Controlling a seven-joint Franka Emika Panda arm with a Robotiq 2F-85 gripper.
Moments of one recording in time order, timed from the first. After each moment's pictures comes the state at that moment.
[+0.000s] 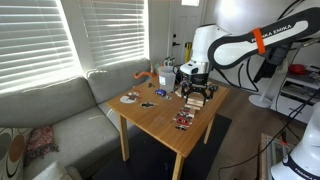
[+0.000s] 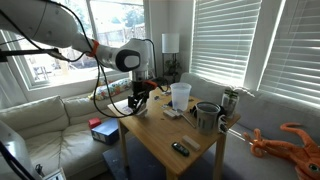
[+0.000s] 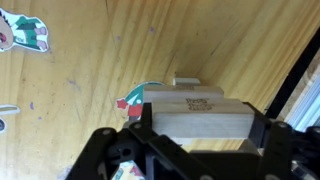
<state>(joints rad) 0.08 -0.17 0.01 -2.26 0.03 2.06 -1.76</state>
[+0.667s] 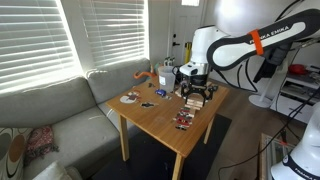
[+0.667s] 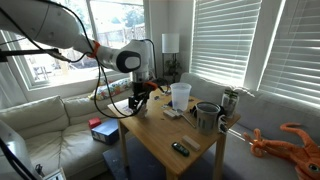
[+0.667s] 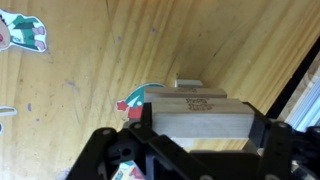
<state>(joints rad) 0.08 -0.16 0.01 -2.26 0.03 2.07 -1.77</state>
